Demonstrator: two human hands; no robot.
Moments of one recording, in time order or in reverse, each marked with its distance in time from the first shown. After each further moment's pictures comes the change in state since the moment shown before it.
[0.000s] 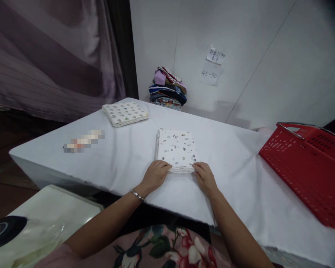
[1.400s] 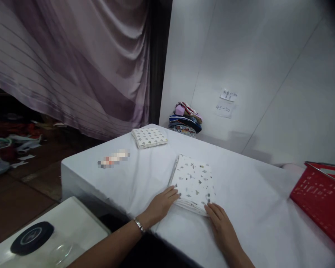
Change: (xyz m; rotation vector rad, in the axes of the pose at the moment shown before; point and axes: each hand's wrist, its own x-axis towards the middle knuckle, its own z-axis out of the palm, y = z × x) left_hand -0.037 -0.025 -0.013 -0.037 -0.072 -0.044; right_hand -0.032 -0.003 0.022 -0.116 -0.081 -0.102
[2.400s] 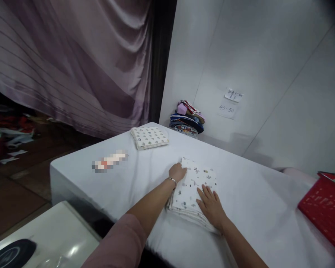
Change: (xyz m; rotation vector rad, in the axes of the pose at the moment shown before) left_hand 0.164 -0.066 0.013 -0.133 -0.065 -0.858; right_hand 0.102 -0.002 0.027 -0.168 -0.529 0.277
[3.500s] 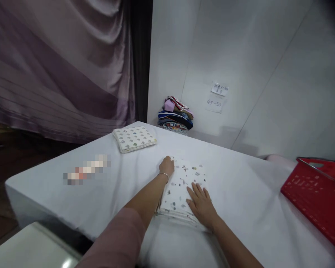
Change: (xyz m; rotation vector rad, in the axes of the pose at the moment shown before) left_hand 0.044 0.004 0.016 0.111 0.105 0.014; right_hand 0.001 -0.007 -0.013 0.060 -0.082 0.035
